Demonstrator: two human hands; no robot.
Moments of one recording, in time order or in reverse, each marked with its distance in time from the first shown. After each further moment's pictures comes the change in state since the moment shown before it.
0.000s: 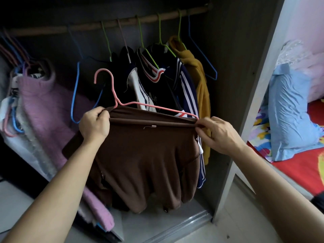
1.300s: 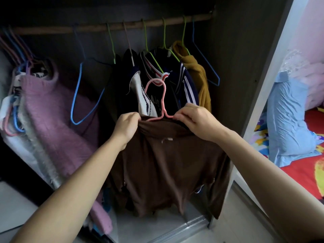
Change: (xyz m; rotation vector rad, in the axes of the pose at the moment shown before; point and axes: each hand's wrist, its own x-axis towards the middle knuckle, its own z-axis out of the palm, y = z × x) left_hand -0.030 0.059 0.029 -0.433 -0.511 -0.206; right_hand 0.079 -0.041 -0.009 0.203 -0.067 -0.131
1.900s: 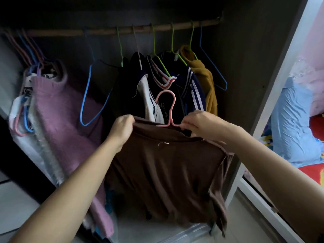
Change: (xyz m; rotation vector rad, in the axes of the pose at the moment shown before) left_hand 0.012 -0.013 -0.032 0.070 0.081 -0.052; right_hand 0.020 -0.003 -0.006 -0.181 -0.378 0.066
